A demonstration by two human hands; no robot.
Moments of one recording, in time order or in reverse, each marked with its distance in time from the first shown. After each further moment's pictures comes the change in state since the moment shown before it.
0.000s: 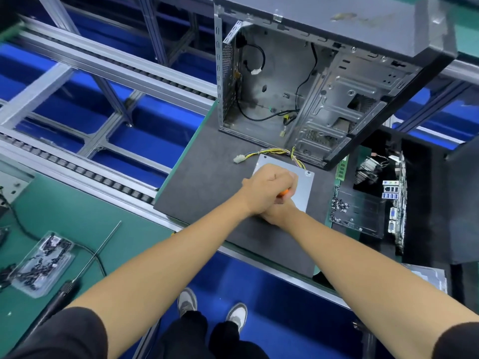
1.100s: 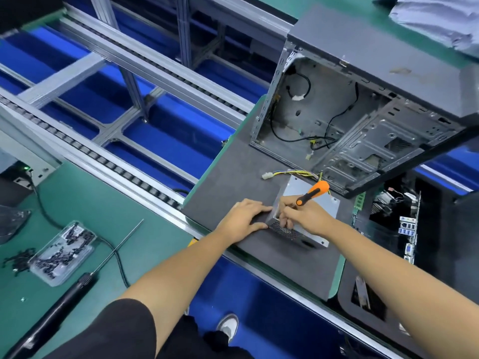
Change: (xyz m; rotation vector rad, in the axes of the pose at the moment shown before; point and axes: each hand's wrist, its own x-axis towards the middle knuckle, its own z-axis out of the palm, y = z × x) left_hand -0.063 -0.153 -0.079 0.742 0.113 -0.066; right_hand 0.005 -0.042 -0.034 0.113 -0.172 0.108
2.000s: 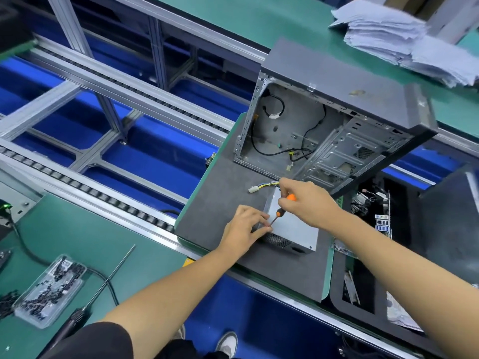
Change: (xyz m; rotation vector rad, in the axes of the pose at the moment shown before) left_hand -0.002 0.045 -0.013 -0.215 0.285 0.003; right_hand -0.031 -0.089 -0.033 -0.675 0.295 0.009
